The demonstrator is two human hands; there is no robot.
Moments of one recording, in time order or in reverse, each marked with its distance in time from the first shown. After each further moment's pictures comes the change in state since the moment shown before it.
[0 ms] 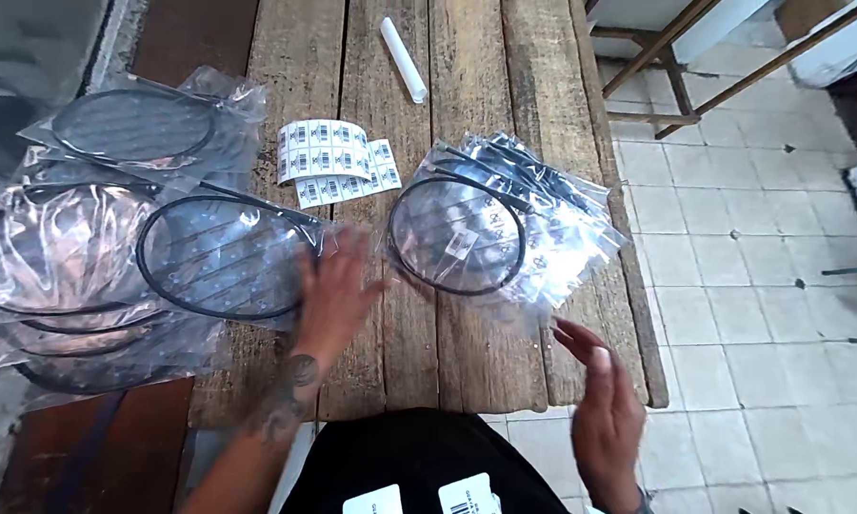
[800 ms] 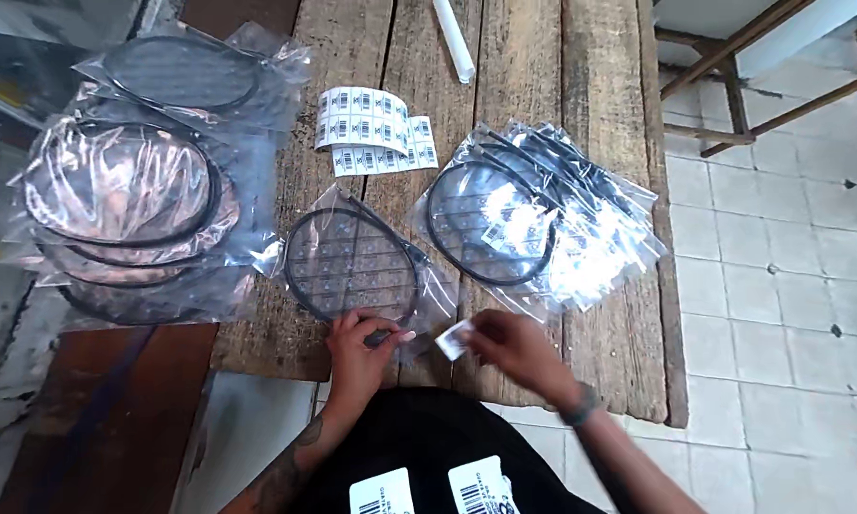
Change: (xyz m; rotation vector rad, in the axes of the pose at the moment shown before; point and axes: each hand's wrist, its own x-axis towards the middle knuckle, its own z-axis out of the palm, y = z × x) left_hand -0.116 0.035 0.017 -0.697 0.108 -0.434; right_hand 0.045 0.004 0.070 -0.100 -0.815 0.148
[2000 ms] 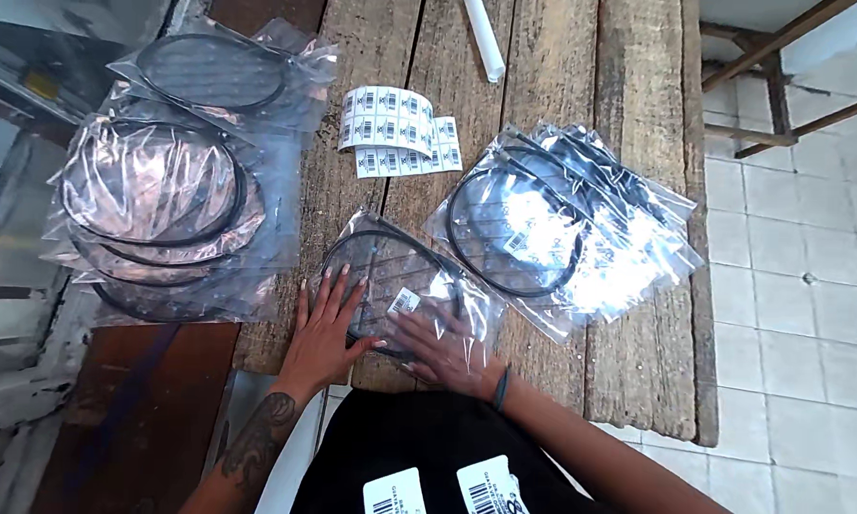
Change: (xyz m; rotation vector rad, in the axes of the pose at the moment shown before) left_hand 0.039 -0.066 -0.071 0.808 -0.187 0.370; right_hand 0.050 0.018 0.102 -0.662 -0.021 -0.823
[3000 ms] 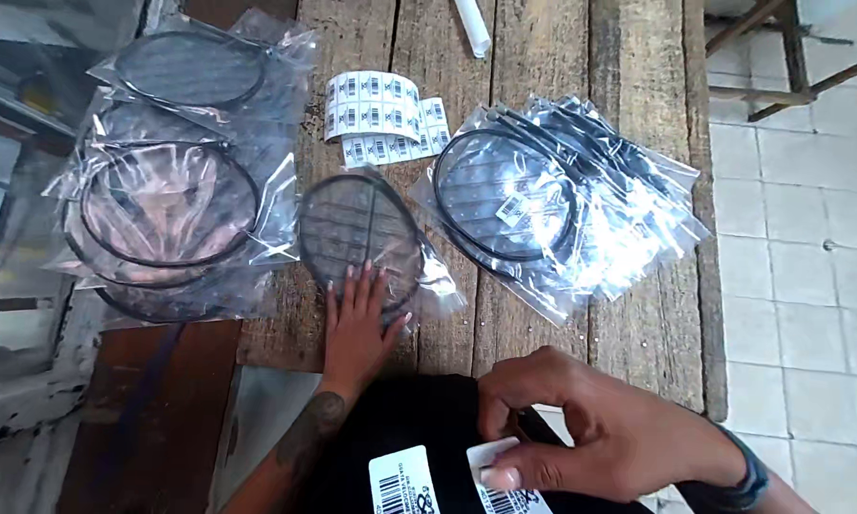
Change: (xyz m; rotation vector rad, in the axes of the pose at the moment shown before) left_hand 0.010 0.064 0.013 -0.002 0.034 -0.125; right_hand -0.007 -0.037 -0.192 1.176 -0.192 0.042
